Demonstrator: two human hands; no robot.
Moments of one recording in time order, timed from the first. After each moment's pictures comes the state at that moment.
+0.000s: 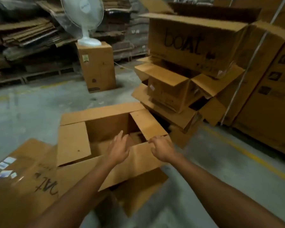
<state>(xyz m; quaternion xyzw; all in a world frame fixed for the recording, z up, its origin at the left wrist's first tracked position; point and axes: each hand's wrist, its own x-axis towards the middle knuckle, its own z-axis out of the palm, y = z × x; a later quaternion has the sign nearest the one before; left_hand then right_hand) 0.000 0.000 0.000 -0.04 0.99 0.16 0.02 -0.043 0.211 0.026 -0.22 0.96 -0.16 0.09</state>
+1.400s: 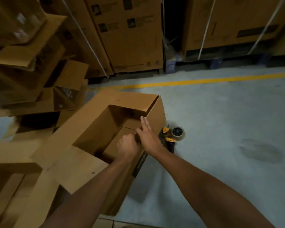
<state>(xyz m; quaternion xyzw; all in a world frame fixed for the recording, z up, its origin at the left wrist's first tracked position) 0.153 0.538 -0.055 0.19 0.96 0.09 0.16 0.186 0.640 -0.092 0.11 0.96 -0.24 0.01</state>
